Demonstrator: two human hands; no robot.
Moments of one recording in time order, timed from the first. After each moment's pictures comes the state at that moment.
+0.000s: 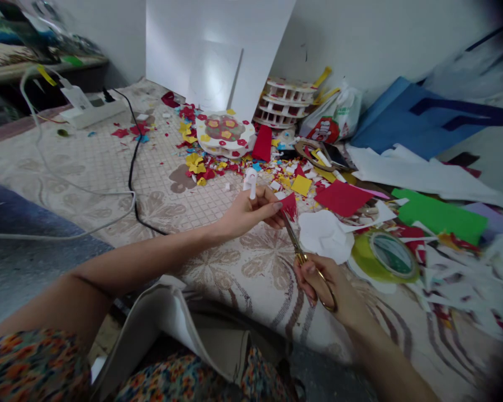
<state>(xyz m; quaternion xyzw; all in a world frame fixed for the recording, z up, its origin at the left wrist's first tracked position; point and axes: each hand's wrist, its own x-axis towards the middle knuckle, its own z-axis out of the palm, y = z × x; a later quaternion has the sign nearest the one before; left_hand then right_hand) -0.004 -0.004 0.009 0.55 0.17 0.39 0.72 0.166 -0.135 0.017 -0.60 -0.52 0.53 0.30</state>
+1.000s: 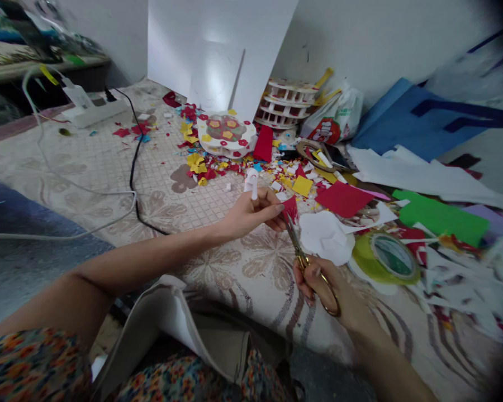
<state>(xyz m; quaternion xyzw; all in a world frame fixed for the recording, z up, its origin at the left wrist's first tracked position) -0.003 -0.003 0.005 0.55 0.17 0.38 0.73 0.170 -0.138 0.017 -0.58 -0.56 0.51 0.28</state>
